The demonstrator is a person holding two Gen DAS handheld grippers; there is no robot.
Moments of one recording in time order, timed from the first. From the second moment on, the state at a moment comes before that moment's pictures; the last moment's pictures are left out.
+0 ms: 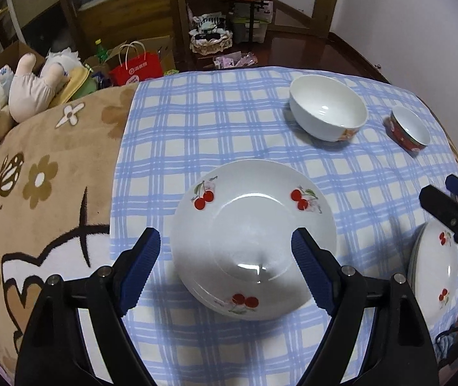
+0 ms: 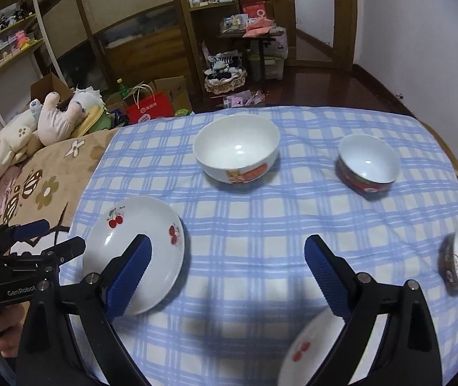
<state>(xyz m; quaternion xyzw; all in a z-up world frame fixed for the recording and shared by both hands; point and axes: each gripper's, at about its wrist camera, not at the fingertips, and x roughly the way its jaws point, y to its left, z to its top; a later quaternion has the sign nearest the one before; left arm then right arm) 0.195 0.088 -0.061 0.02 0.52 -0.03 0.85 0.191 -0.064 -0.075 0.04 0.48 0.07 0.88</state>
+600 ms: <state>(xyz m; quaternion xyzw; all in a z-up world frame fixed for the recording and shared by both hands) 0.221 0.117 -0.106 -0.02 0.56 0.00 0.83 0.218 -0.012 -0.133 -0.01 0.52 0.09 0.85</state>
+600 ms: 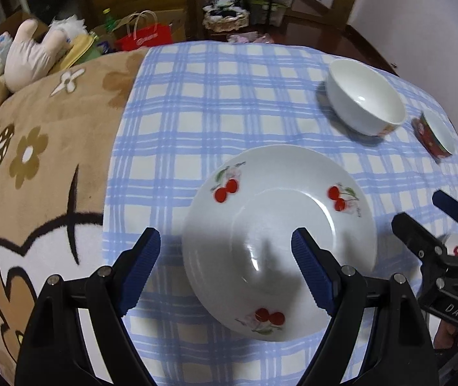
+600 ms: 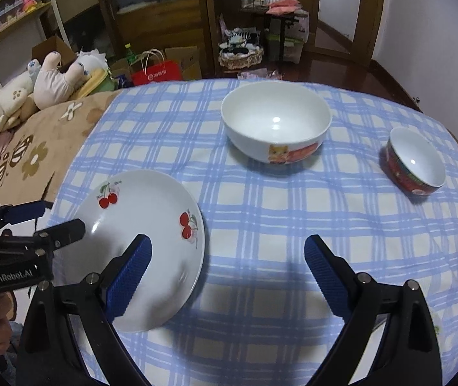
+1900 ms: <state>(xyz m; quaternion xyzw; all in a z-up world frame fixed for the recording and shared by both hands) 0.241 0.153 -0.159 -0.07 0.62 0.03 0.78 0.239 0.003 -0.184 0.05 0.60 0.12 0.79</state>
